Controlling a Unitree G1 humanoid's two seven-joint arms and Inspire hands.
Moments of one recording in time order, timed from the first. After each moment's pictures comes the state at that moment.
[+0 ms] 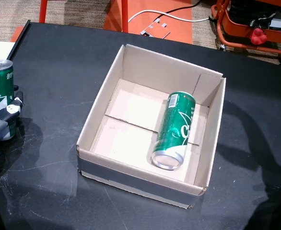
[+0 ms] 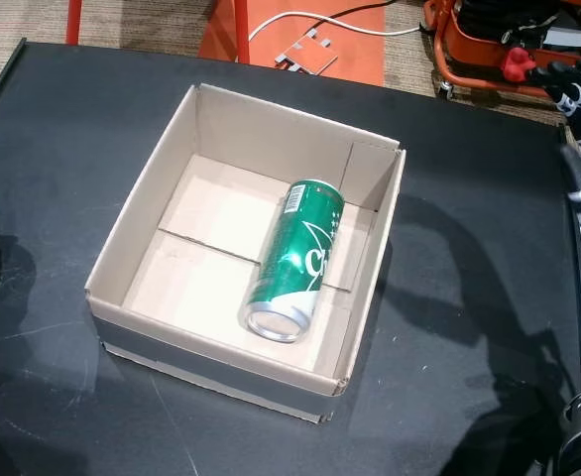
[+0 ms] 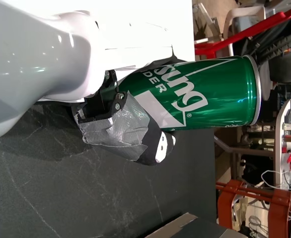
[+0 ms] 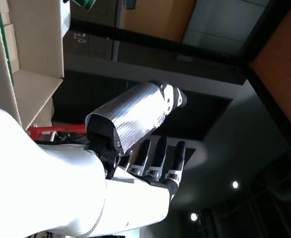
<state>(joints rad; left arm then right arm) -0.62 0.36 0.31 1.31 -0.06 -0.60 -0.23 -0.63 -0.27 -0.68 1.13 0.73 -0.79 1.37</state>
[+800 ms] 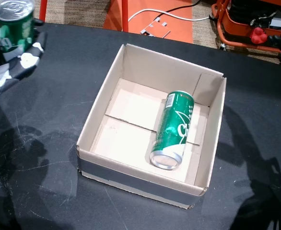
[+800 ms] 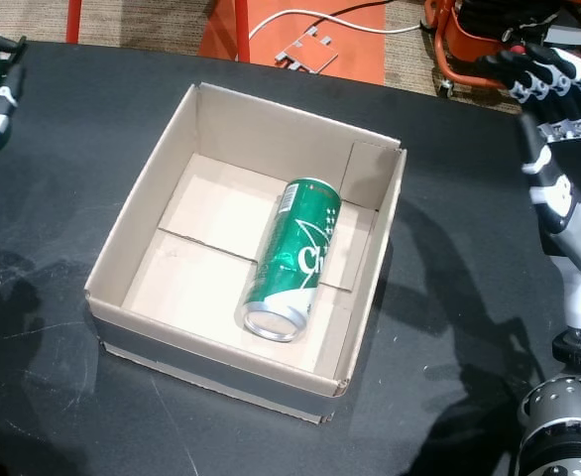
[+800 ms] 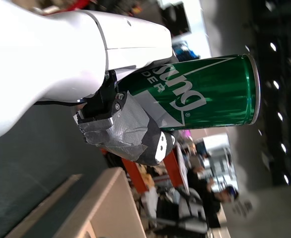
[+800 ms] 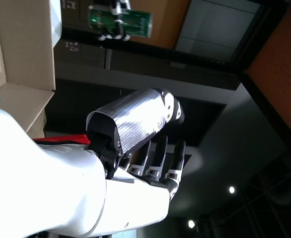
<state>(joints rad) -0.86 0.33 0.28 1.17 -0.16 -0.95 -0.65 -0.65 -0.17 -0.64 1.12 0.70 -0.87 1.31</state>
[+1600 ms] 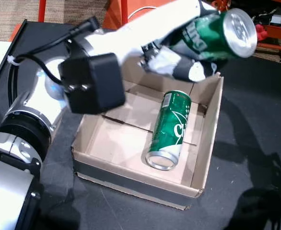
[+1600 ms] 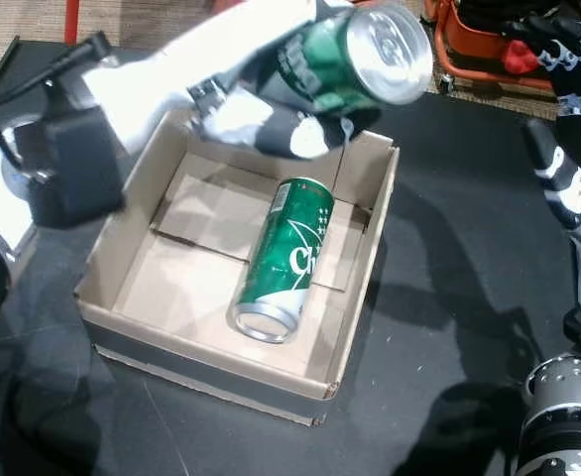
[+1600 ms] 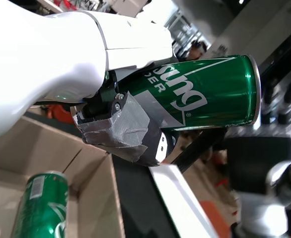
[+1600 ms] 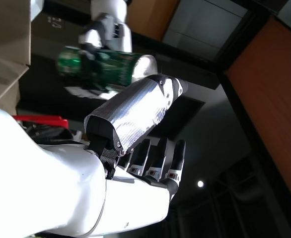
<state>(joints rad) -1.10 0.14 -0.18 1.30 0.37 -1.00 -0.31 -0.66 -0.15 -0.66 0.99 0.77 -0.87 1.35</state>
